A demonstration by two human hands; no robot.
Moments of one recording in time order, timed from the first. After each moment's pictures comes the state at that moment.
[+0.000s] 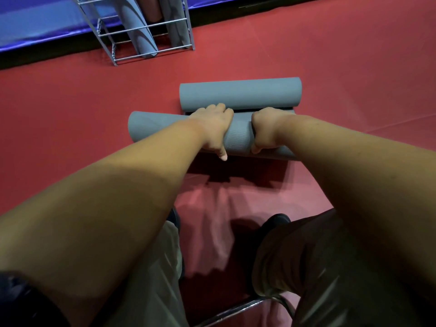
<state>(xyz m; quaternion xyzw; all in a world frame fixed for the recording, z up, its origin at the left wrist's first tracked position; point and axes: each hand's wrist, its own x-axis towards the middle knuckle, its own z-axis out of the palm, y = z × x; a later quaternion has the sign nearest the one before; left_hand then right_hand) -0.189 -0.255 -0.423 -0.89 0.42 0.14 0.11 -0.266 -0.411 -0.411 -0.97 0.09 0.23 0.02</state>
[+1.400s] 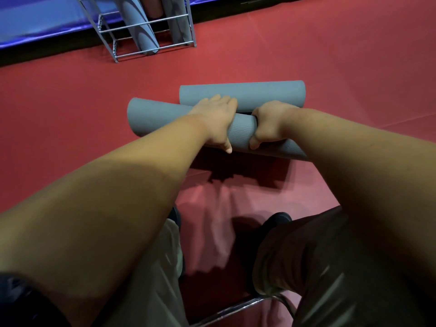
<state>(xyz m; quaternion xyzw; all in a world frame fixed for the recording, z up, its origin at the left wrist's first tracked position) -0.189 -0.262 -0.420 -0.89 0.43 0.09 0.10 -0.266 -0.412 -0.401 -0.96 0.12 0.24 0.07</state>
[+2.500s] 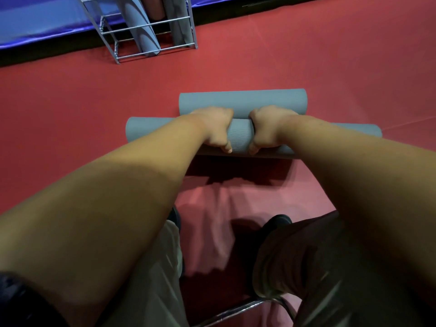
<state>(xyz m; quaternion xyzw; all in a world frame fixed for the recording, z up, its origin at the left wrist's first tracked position) -0.183 -0.260 -0.419 -0.90 0.38 0.18 0.07 -0.266 -0.405 -0.403 -0.97 0.10 0.22 0.04</state>
